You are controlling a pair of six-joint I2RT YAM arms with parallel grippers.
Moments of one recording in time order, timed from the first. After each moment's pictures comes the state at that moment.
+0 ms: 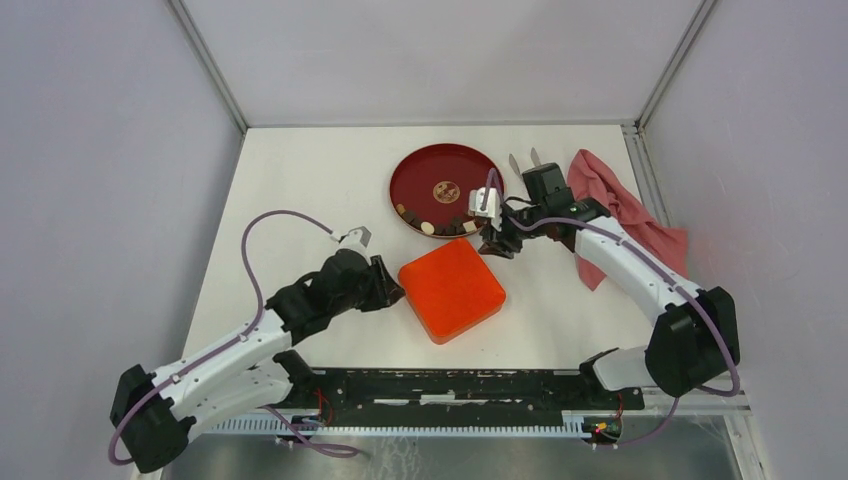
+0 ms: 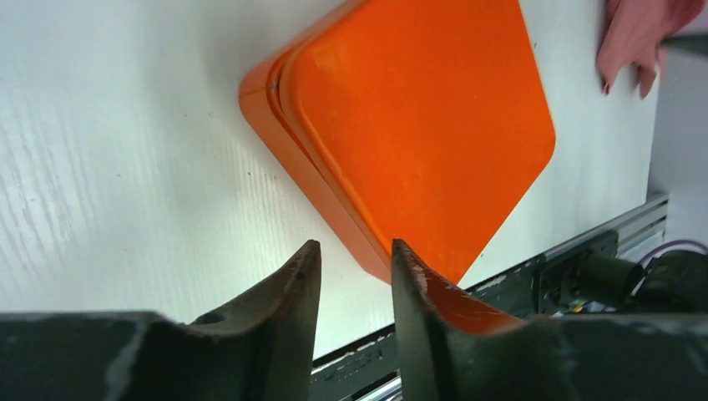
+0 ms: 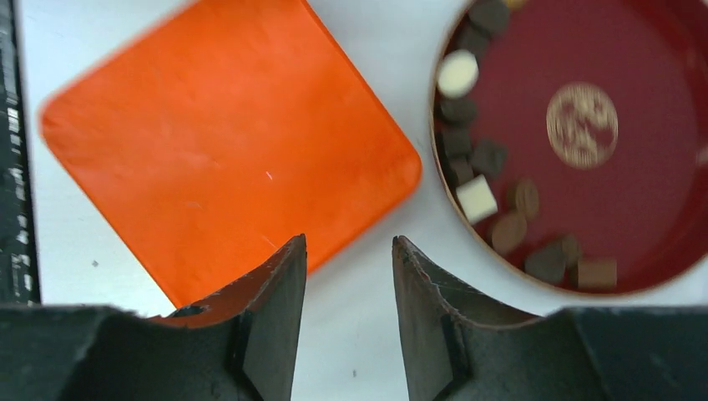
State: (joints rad) left arm -0.79 0.88 0.56 -0.40 -0.08 -0.85; right arm 0.41 1.40 1.08 -0.59 -0.66 -0.84
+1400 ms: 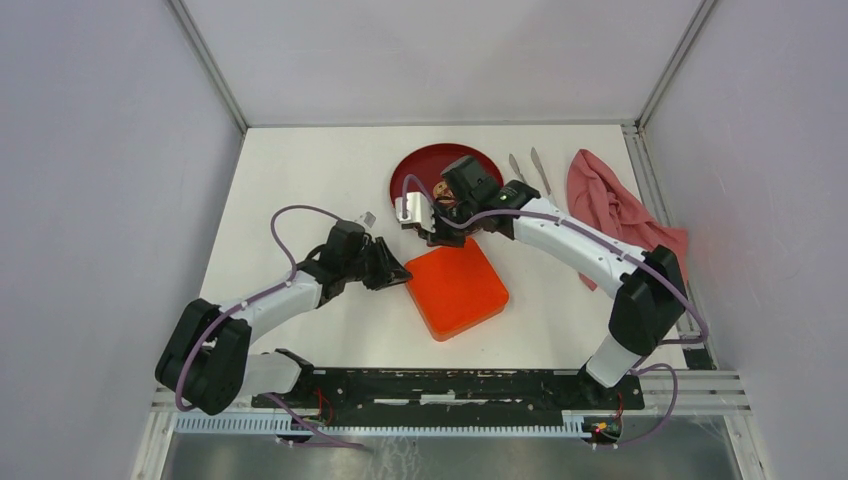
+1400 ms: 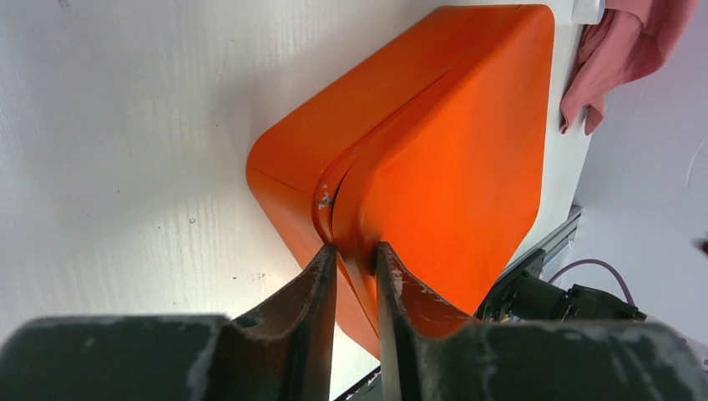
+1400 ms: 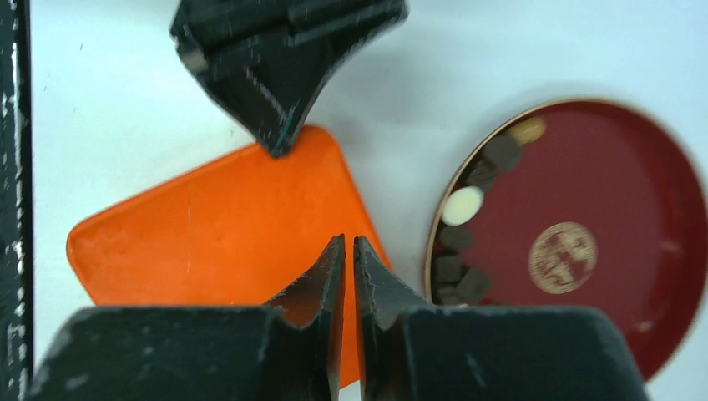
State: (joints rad) left arm -0.48 1.28 0.55 -0.02 0.32 -0.84; right arm 0.74 1.67 1.42 -0.67 -0.49 -0.76
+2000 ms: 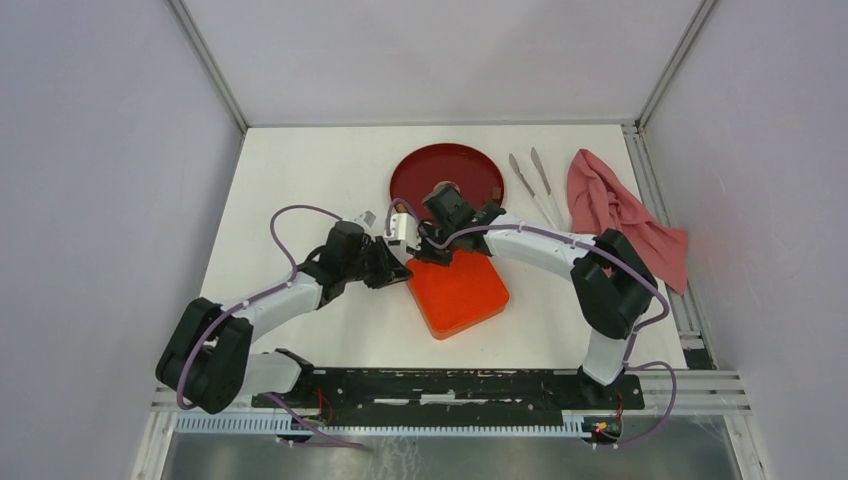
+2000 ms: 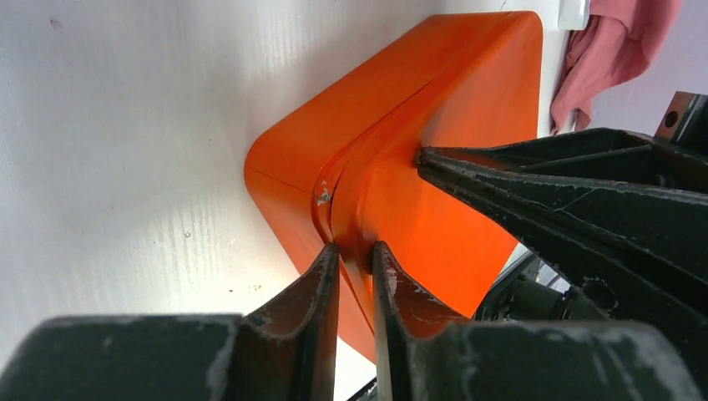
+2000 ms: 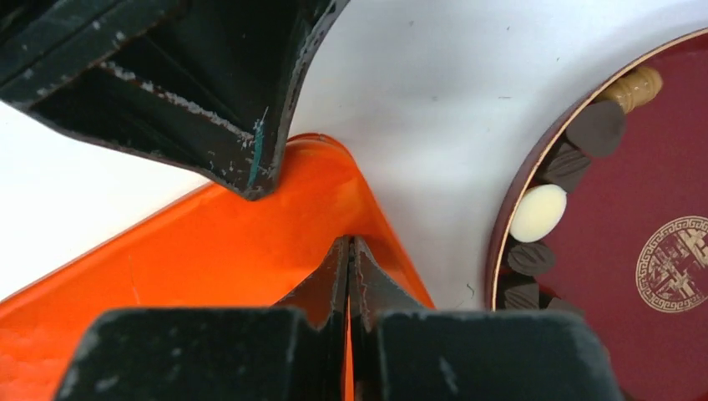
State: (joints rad) left arm -0.48 1.29 0.53 0.04 0.32 -0.84; right arm 0.82 1.81 1.29 -0.41 -0.32 -0.64
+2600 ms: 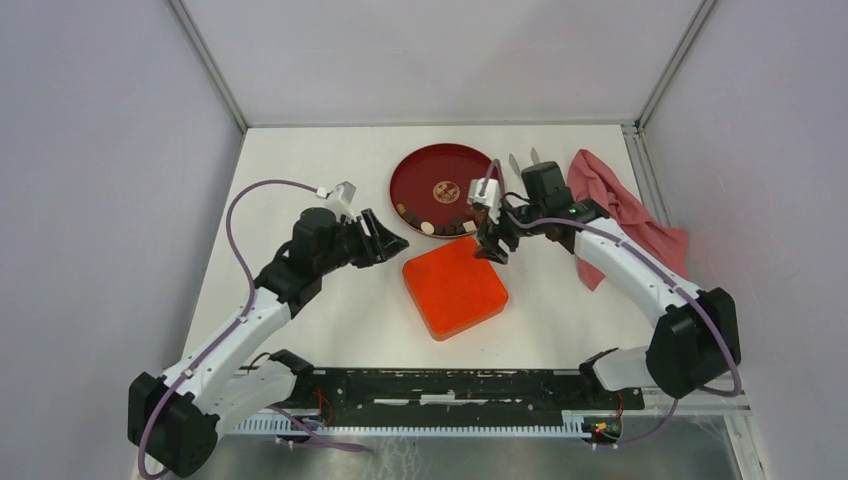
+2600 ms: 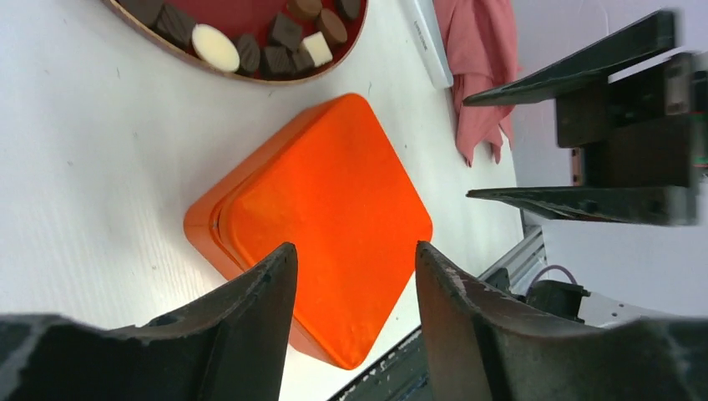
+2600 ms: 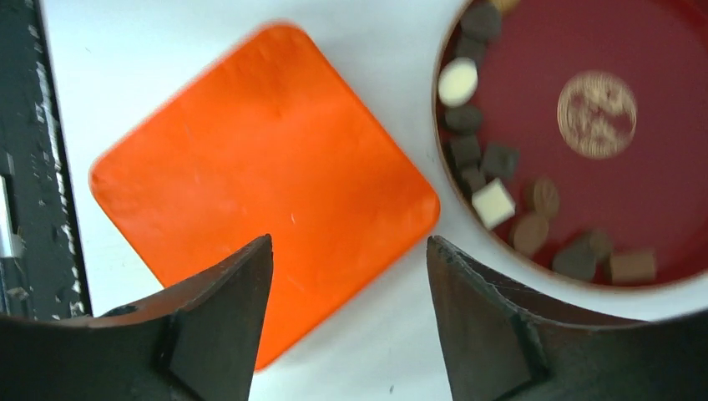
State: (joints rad) left arm -0.48 0.97 0.68 -0.18 0.27 -0.75; right arm 0.50 1.43 1.16 -0.55 -0.67 -0.65
